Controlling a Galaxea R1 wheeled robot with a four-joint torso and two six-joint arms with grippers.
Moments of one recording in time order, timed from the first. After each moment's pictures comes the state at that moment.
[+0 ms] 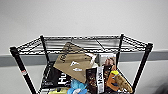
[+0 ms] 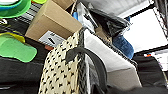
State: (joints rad) left arm 1.20 2.22 -1.41 0.04 -0.25 -0.32; right arm -1.16 2.24 -1.37 0.20 0.15 0.10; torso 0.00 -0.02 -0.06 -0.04
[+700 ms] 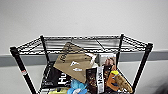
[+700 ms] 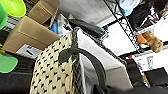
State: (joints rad) left arm 1.16 2.06 -1.16 0.08 -0.29 -0.32; right arm -1.09 2.09 -1.12 0.20 0.15 0.10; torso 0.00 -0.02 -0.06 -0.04
